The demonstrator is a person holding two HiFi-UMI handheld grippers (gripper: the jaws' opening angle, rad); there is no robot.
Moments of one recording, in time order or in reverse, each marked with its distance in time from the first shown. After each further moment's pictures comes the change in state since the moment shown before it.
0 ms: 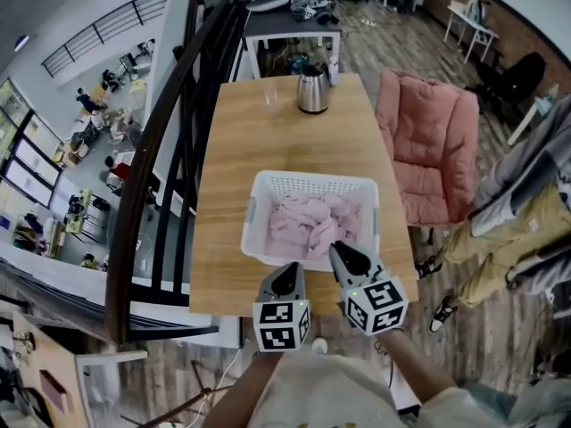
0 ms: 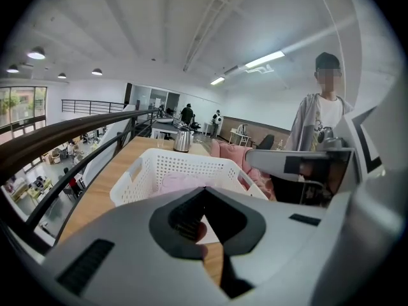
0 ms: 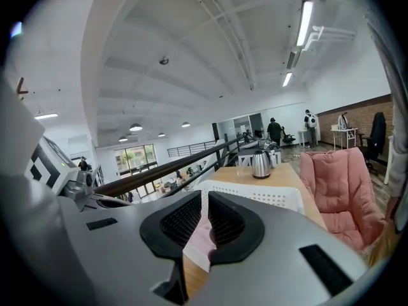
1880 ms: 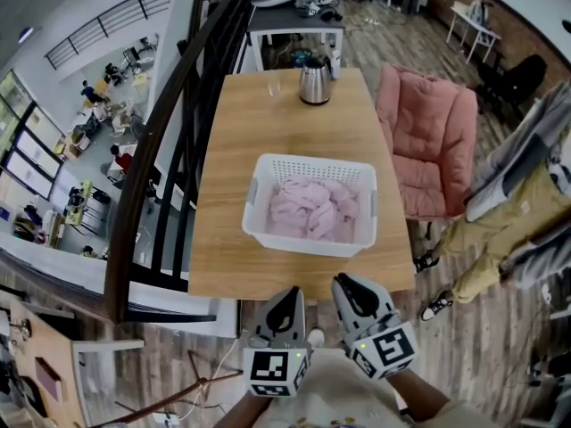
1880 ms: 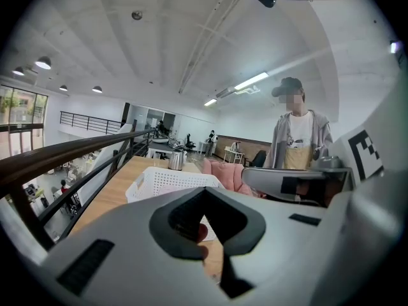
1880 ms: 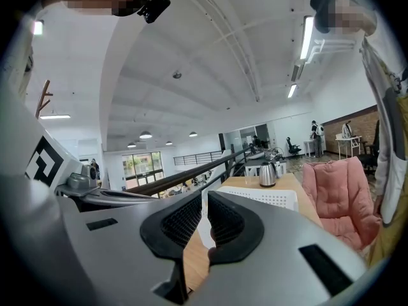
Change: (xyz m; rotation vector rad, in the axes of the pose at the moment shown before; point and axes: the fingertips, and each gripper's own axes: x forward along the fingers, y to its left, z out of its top) left arm -0.122 -0.050 0.000 0.041 -0.206 -0.036; right arm -0.110 0.078 0.006 -0.027 -0.087 0.056
